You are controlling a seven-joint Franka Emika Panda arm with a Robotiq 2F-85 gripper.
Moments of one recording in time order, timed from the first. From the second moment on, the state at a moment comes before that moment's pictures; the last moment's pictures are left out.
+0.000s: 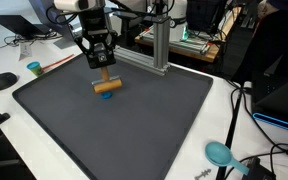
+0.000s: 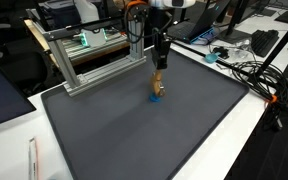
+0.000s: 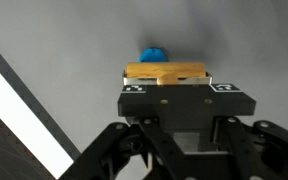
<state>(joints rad) -0.04 0.27 0.02 -1.98 -0.09 2.36 -0.99</state>
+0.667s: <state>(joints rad) -0.05 0.34 0.02 -1.94 -0.11 2.35 -1.03</state>
